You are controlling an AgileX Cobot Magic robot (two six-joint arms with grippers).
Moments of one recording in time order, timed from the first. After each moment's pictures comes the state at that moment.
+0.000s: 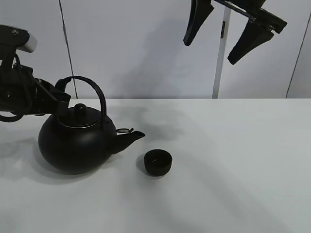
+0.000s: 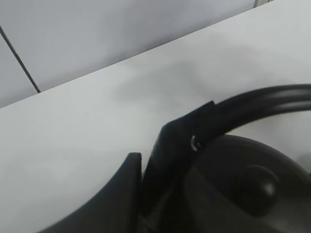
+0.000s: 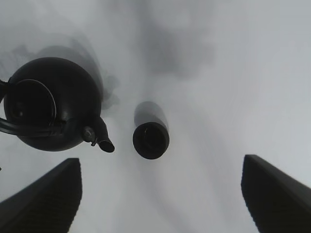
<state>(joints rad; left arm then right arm) -0.26 1.74 -0.64 0.42 -0.58 -0.14 0.22 1.89 -1.77 0.35 1.23 0.03</state>
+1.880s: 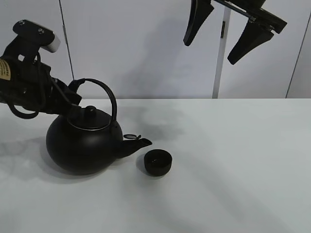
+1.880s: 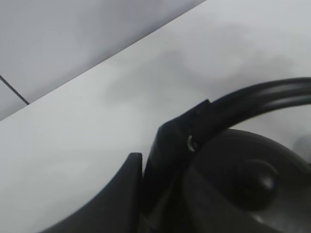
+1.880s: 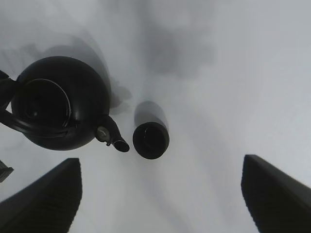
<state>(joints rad) -0.33 1.74 -0.73 0.41 -0.41 -0.05 0.22 1.89 -1.77 0.35 1.23 0.02</state>
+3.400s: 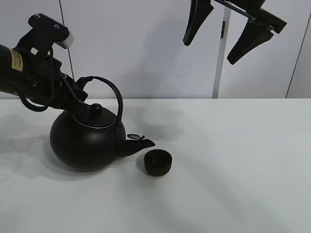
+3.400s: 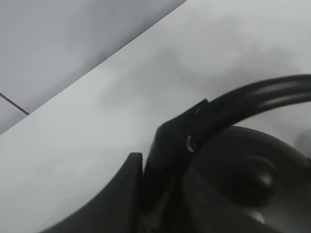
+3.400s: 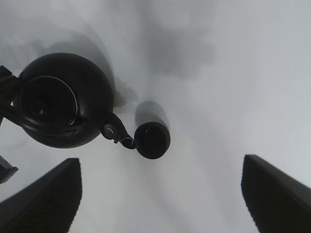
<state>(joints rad) -0.38 1.74 -0.81 0.40 -0.28 0.00 0.22 1.89 -1.77 0.36 1.23 0.02</state>
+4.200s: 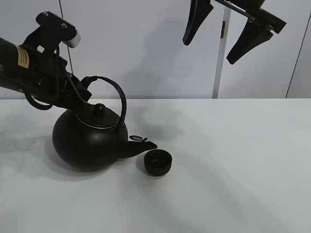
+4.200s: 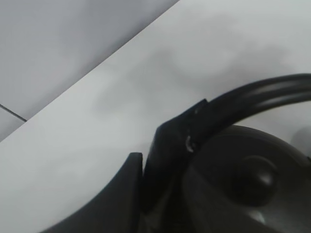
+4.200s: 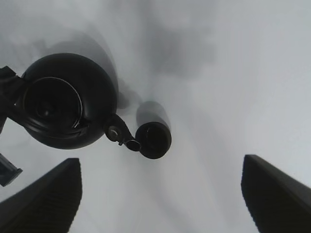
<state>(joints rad) -0.40 1.74 -0.84 0.40 -0.23 0.02 0.22 1.89 -1.77 0.36 1.23 0.02</state>
